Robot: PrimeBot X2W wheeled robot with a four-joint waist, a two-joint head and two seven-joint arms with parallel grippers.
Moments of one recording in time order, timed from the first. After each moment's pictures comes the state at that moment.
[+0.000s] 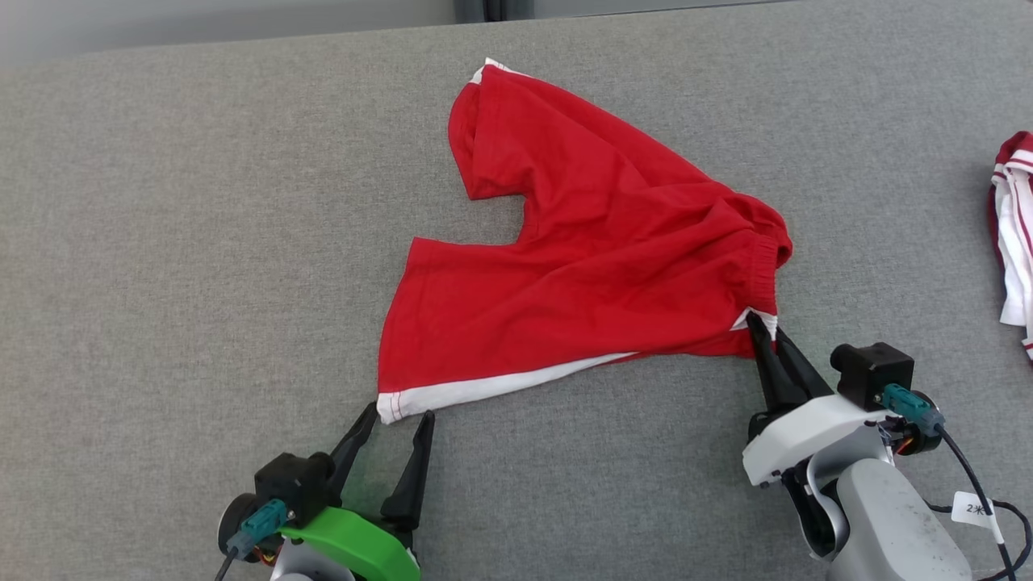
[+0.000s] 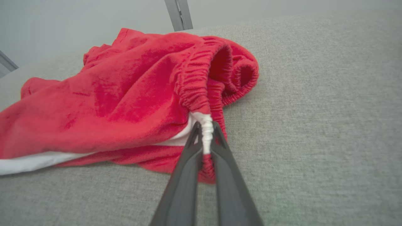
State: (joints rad) left arm -0.13 0.20 -0.48 0.35 -0.52 -0.13 -0.26; right arm -0.31 -0.05 0.08 0.49 0.24 0.13 -0.26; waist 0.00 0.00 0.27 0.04
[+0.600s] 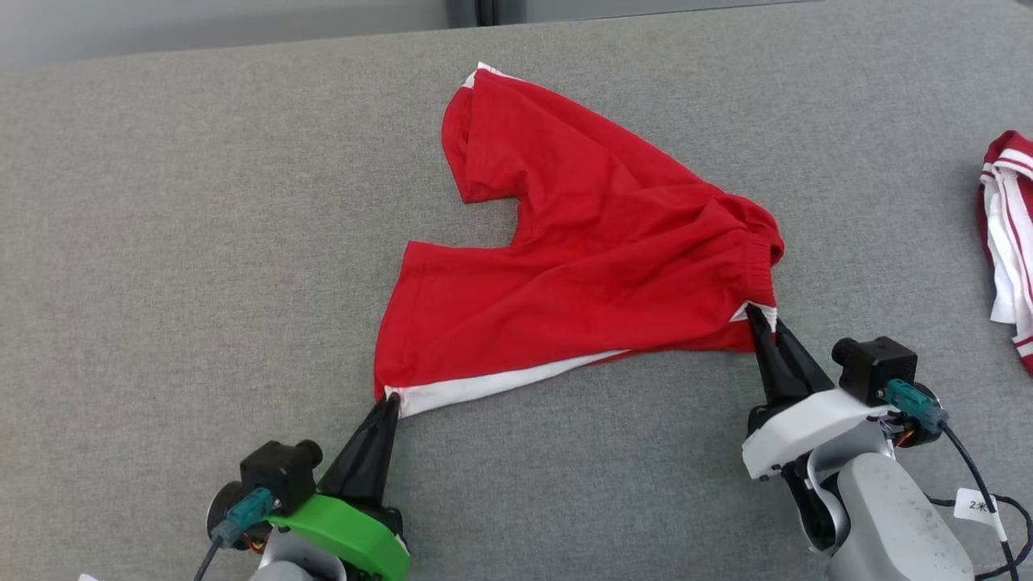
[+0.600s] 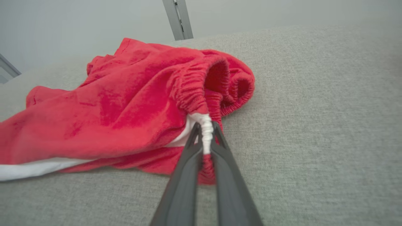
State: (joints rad) left arm -0.16 0.22 -0.48 0.34 -0.54 -0.13 -0.26; right arm -0.31 -0.05 0.08 0.46 0.24 0.13 -0.26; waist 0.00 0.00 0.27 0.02
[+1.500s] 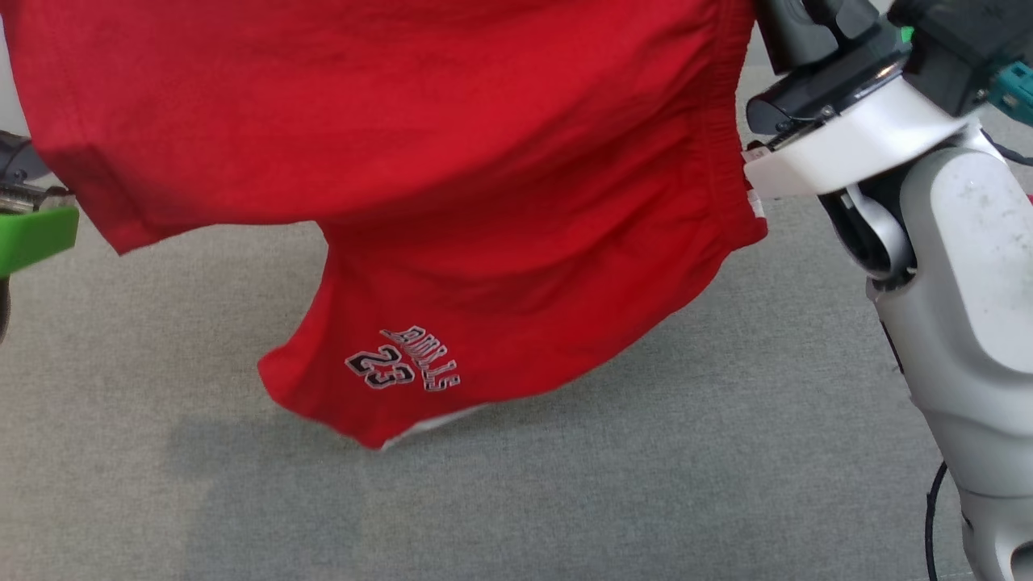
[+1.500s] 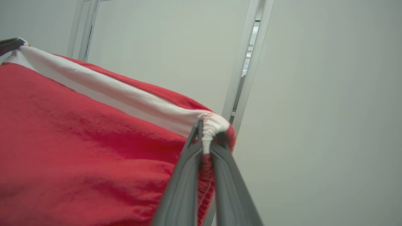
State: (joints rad) left arm -0.66 0.61 -0.20 -0.04 -0.49 -0.13 -0.26; right arm -0.83 -0.23 0.30 0.03 0.28 0.13 -0.08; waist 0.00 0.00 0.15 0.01
